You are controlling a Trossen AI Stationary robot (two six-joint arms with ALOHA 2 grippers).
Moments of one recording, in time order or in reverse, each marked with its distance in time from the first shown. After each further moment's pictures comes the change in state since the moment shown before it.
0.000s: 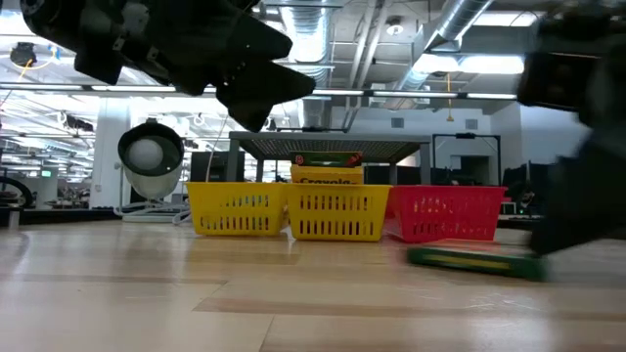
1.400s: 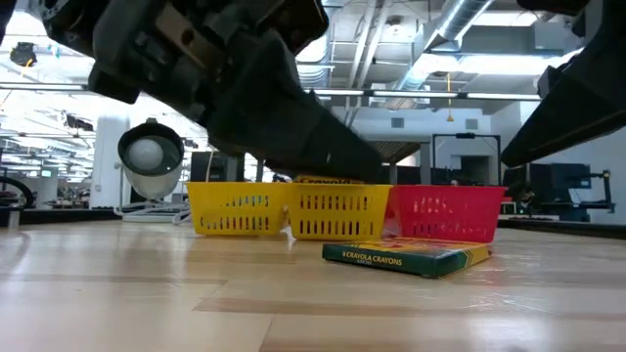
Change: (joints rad) left arm -0.068 0.292 0.255 -0.120 -0.123 0.027; right arm 0.026 -0.031 0.263 -0.523 0.211 -0.161
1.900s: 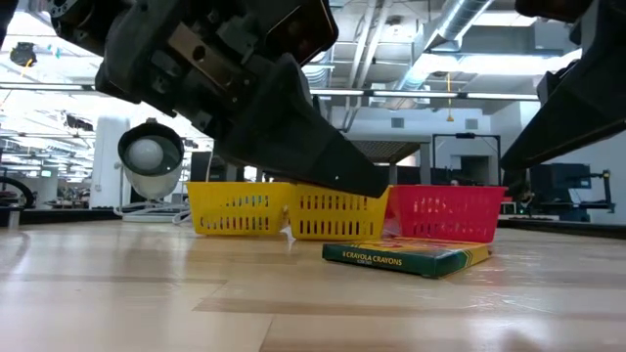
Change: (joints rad) left arm 0.004 0.018 0.039 -0.080 0.000 0.001; right arm 0.008 0.005 0.000 -0.021 0.010 0.013
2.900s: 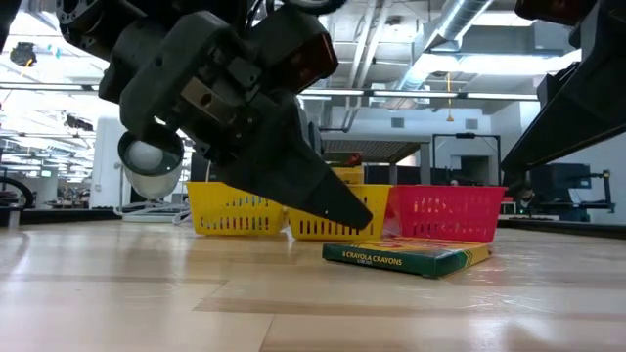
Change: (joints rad) left arm 0.020 0.005 0.000 -0.068 -0.022 -0.002; right arm -0.001 0.000 0.000 -0.019 0.000 -0.003
